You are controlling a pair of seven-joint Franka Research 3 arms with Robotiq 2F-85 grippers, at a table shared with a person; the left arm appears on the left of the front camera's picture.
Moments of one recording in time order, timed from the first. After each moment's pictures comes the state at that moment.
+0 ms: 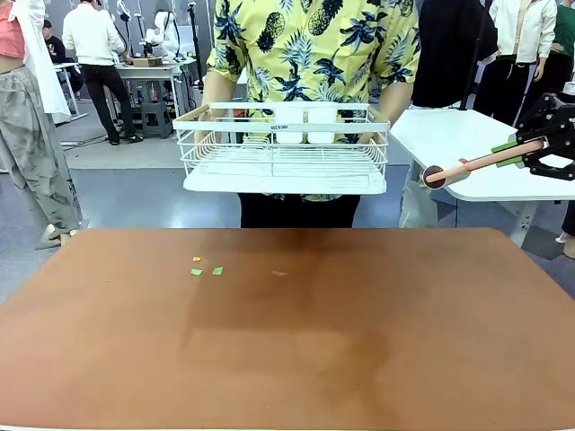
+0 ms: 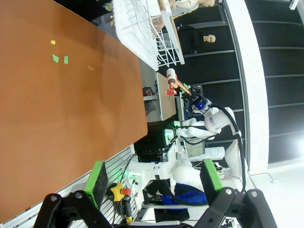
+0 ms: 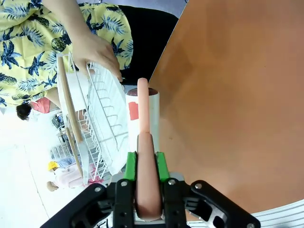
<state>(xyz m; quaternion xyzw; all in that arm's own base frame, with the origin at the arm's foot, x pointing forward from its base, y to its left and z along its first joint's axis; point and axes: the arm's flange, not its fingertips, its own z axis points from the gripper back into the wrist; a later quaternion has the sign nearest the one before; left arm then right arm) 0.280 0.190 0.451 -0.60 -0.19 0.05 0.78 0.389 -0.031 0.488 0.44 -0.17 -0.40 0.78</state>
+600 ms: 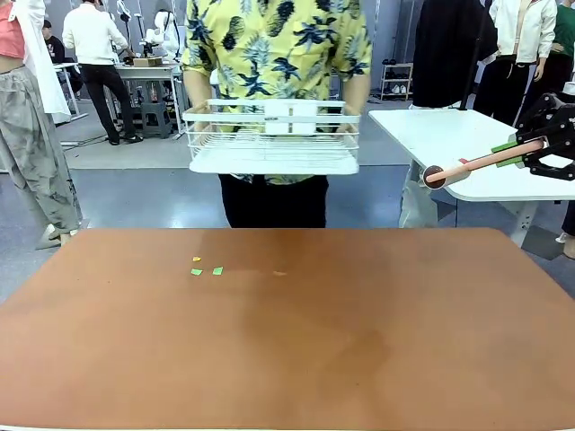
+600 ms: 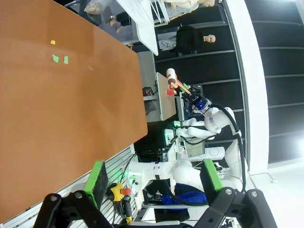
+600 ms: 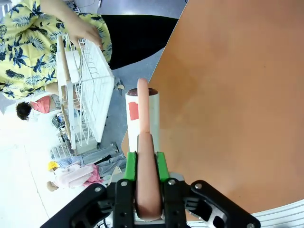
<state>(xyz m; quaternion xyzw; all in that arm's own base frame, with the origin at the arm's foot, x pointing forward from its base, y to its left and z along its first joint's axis) 0.280 0.190 0.451 -0.60 -0.19 0.05 0.78 0.389 -0.031 0.488 0.44 -0.17 -0.40 0.78</state>
